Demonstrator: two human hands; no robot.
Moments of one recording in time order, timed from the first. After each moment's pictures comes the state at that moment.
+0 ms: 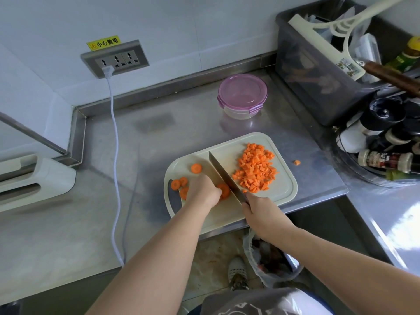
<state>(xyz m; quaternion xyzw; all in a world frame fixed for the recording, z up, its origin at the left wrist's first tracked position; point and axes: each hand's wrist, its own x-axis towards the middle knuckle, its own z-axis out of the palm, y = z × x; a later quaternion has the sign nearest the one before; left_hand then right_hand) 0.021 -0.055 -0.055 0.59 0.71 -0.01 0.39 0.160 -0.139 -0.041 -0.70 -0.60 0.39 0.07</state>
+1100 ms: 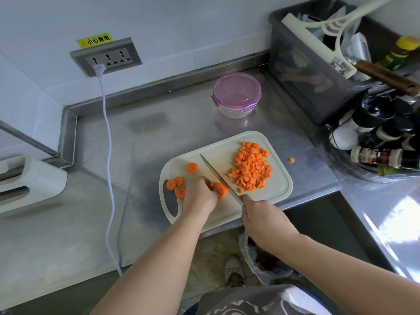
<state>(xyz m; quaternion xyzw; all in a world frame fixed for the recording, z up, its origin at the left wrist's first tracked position) 0.021 -0.072 -0.056 0.58 0.71 0.09 0.40 0.157 -0.154 -0.029 -0.69 -0.65 0.30 -0.02</state>
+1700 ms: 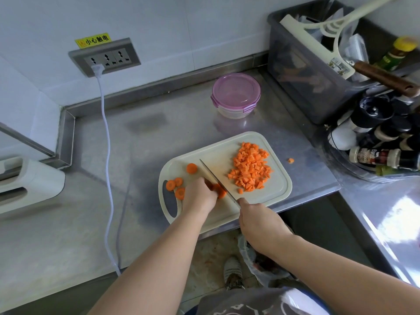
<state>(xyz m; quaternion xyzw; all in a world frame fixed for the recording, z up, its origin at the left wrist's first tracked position) 0.021 -0.069 -0.056 0.57 0.72 0.07 0.40 0.149 -0.152 -0.035 -0.69 -0.64 0.32 -0.07</state>
